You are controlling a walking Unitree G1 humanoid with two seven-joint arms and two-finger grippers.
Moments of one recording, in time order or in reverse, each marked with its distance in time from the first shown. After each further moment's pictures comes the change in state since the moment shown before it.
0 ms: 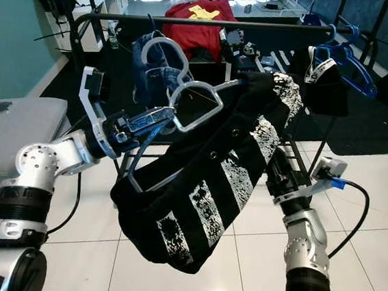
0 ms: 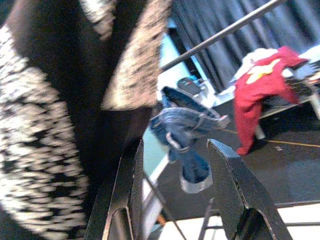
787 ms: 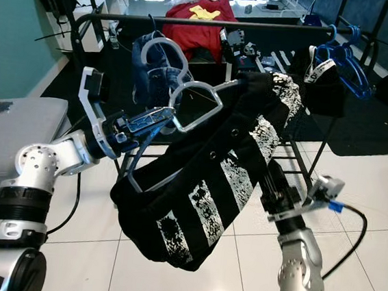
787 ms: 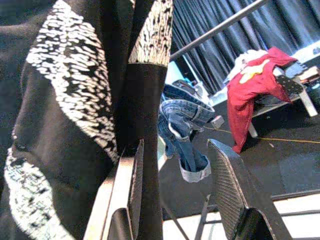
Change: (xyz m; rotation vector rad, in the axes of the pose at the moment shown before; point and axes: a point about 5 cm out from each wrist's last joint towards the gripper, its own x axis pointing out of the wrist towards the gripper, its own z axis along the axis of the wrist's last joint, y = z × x) left arm -0.001 0.000 0.000 0.001 -0.002 0.003; right arm -0.039 0.009 -0.011 -0.005 -0.017 -0.062
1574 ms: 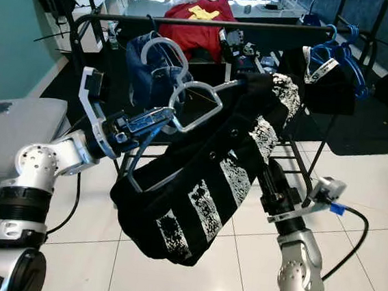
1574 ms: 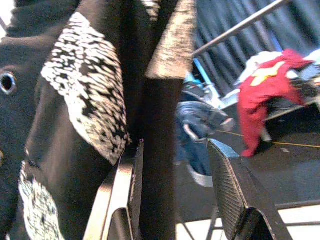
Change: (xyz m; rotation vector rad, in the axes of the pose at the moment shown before) left arm 0.000 0.000 -0.001 0.000 0.004 0.000; right arm 0.017 0.009 0.003 0.044 0.015 0.109
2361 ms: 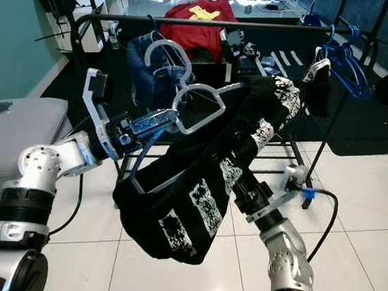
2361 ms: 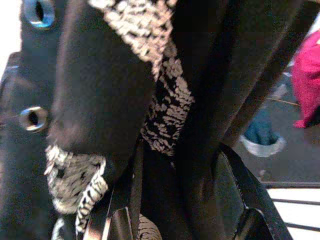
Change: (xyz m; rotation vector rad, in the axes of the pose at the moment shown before) left arm 0.005 -0.004 -0.002 0.018 0.014 -0.011; right arm 0.013 0.013 -0.020 0.052 0.143 0.093
